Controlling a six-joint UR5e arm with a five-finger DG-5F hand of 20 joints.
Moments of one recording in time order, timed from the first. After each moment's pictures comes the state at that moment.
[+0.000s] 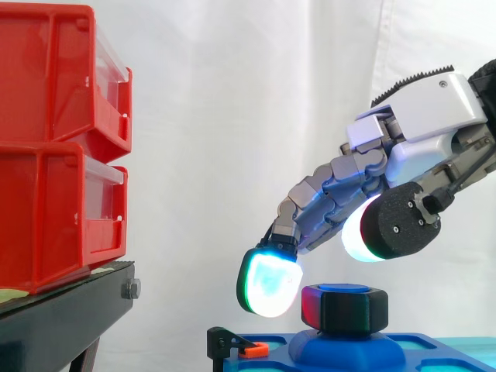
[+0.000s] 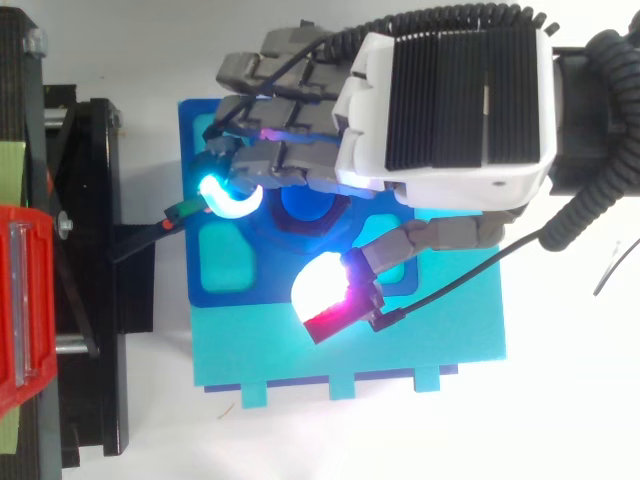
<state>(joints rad) 0.07 -2.23 -1.02 -3.31 -1.51 -1.26</state>
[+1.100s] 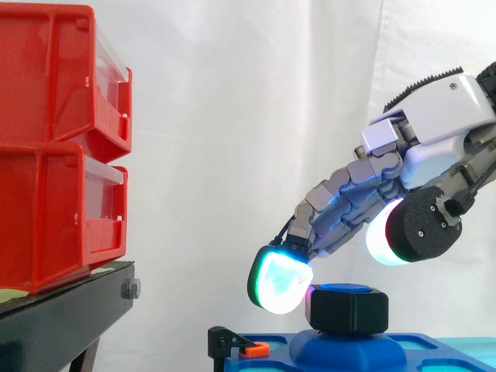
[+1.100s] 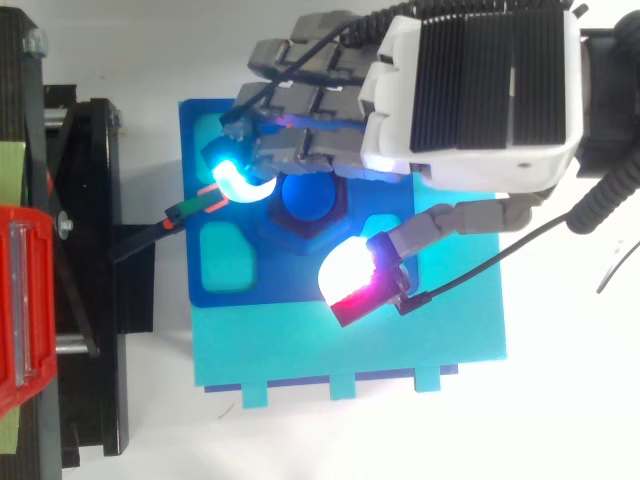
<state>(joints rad) 0.06 -2.22 -1.01 -3.38 -1.51 -1.29</state>
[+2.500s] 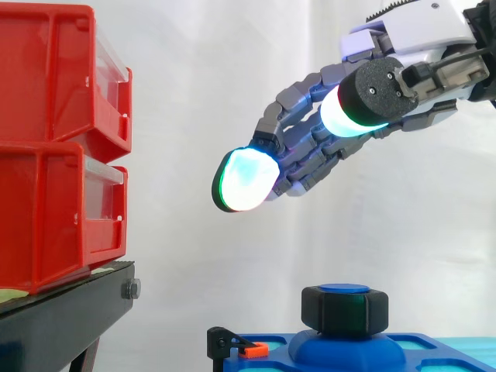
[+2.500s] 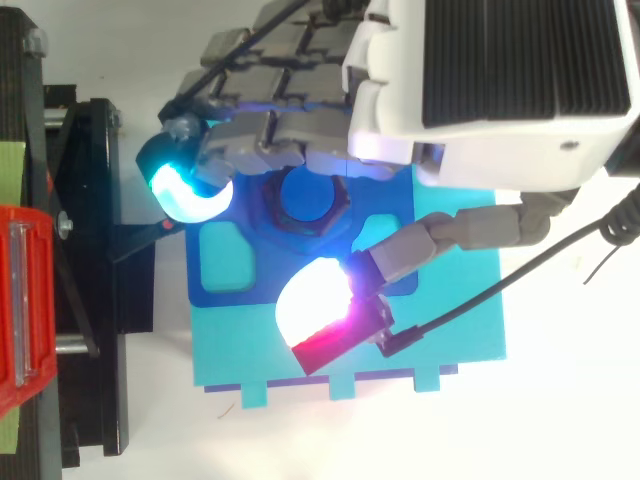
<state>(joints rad) 0.07 -2.20 -0.96 -3.30 -1.51 -1.19</state>
